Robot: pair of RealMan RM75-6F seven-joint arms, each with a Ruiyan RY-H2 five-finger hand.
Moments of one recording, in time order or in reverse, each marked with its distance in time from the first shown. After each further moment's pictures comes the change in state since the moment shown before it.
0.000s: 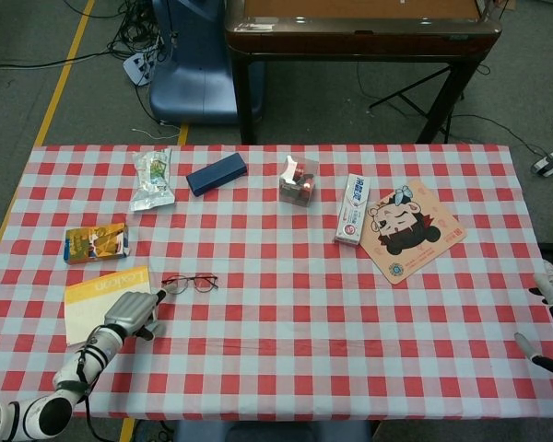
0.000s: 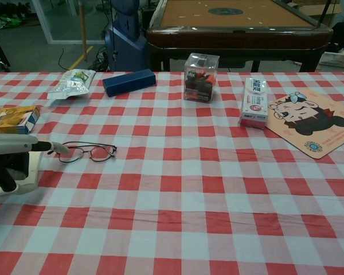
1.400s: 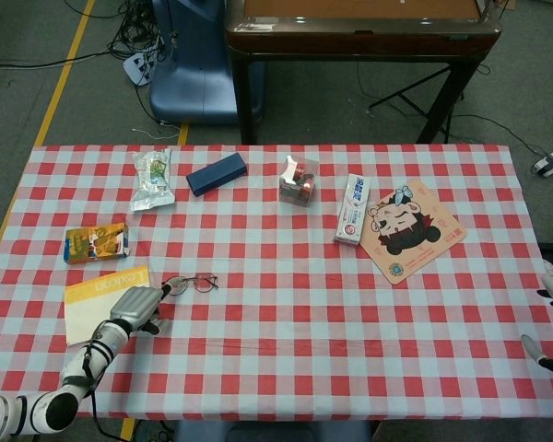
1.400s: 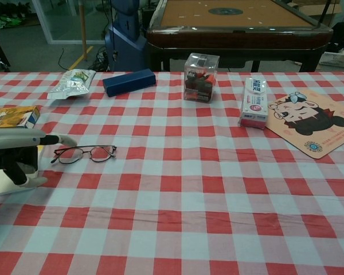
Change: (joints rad) left arm -0.019 -0.030 -0.014 0.029 0.001 0.006 -0.027; right arm -0.015 -0.001 0.002 0.012 0.009 0.010 0.010
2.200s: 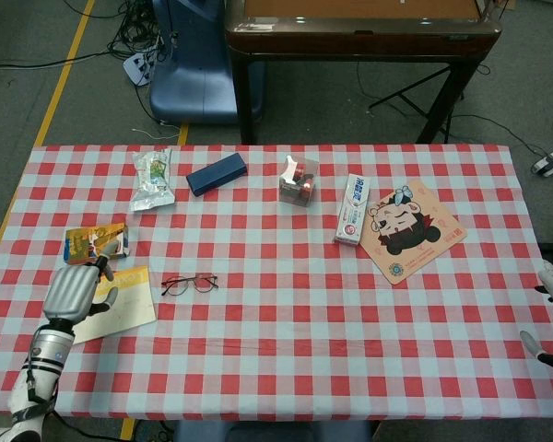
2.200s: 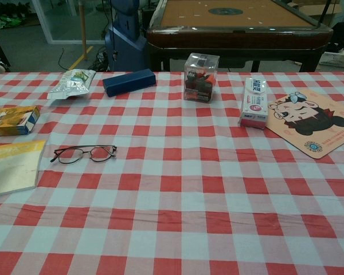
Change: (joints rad) left arm 0.257 0.117 -0.019 -0.091 0.264 0.524 -0.029; right arm 0.025 0.020 0.004 -0.011 0.010 -0.056 -0.002
